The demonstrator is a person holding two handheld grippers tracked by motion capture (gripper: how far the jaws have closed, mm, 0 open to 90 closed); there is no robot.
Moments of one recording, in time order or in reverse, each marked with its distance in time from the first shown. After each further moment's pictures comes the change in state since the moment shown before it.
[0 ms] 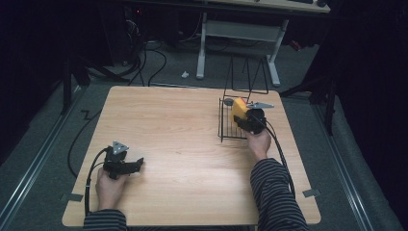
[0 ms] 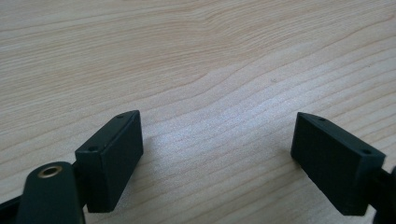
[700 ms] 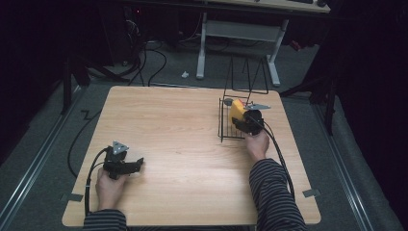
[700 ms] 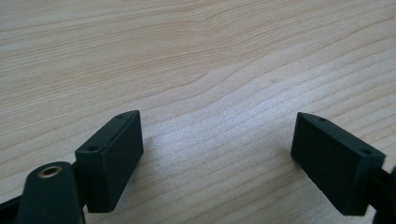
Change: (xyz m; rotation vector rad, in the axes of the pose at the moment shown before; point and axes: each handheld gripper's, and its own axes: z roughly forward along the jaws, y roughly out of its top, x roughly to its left) left arm 0.000 0.000 0.000 0.000 0.000 0.000; right arm 0.003 -0.005 0.009 0.030 -0.004 -0.021
